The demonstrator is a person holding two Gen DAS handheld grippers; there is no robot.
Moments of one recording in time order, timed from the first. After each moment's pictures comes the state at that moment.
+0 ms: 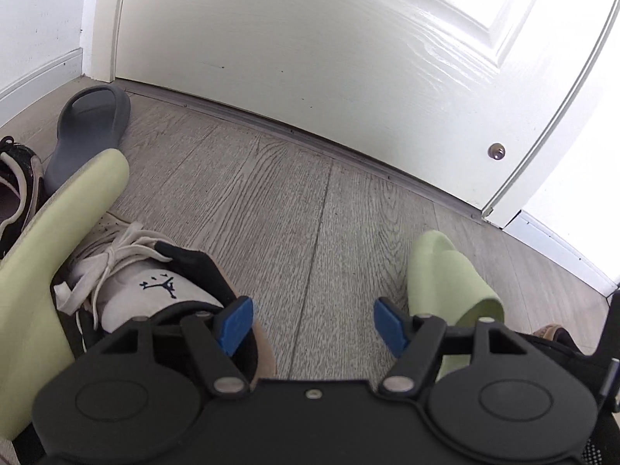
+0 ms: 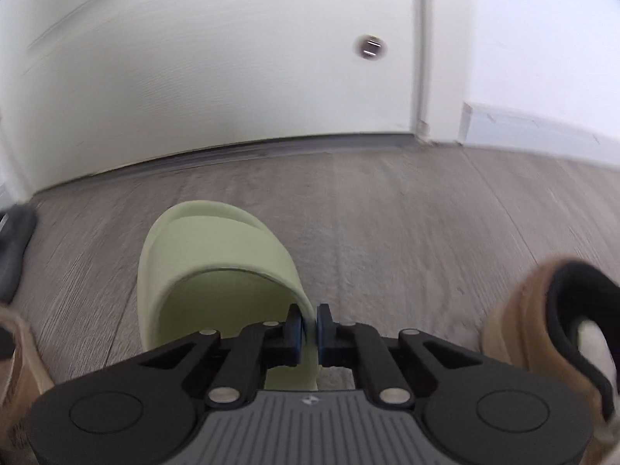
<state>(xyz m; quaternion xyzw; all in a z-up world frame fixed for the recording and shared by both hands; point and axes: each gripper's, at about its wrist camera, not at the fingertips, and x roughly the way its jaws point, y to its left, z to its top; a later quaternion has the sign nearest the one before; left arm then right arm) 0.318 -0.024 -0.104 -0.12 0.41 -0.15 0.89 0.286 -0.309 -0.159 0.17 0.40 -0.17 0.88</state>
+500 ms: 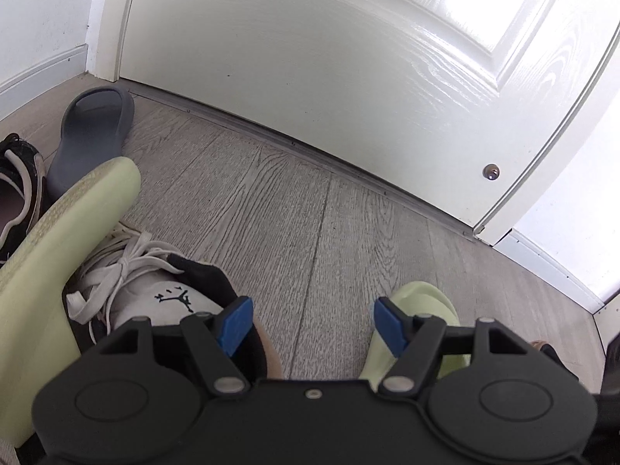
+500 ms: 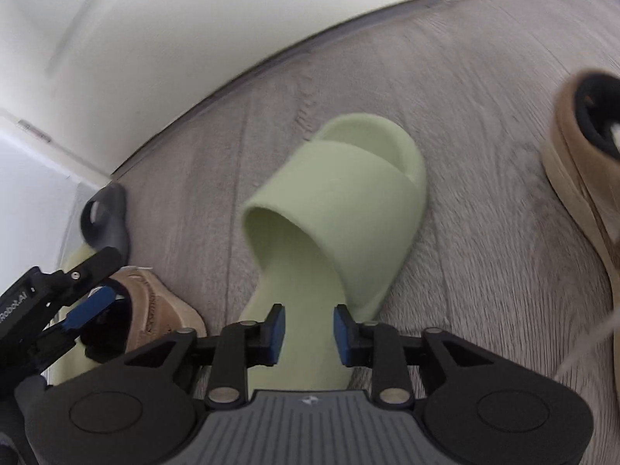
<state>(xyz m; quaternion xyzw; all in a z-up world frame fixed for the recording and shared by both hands) 0.316 -0.013 -0.096 -0.13 0.40 -0.16 0.89 0.273 -0.288 -0.143 0.24 0.48 0.05 0.84</state>
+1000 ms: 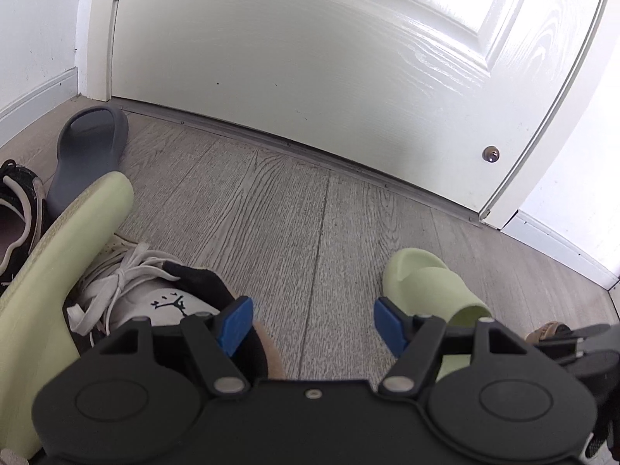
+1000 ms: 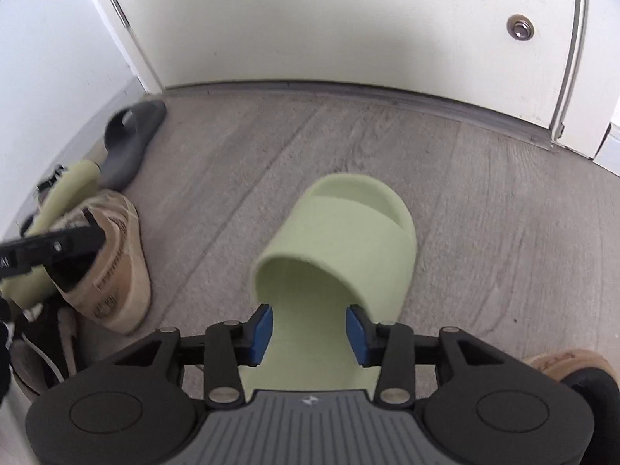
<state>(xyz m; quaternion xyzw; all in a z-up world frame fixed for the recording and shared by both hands) 0.314 -0.024 -0.096 -0.10 0.40 -0.16 0.90 0.301 -0.308 -0.142 0.03 0.53 0.15 0.83</state>
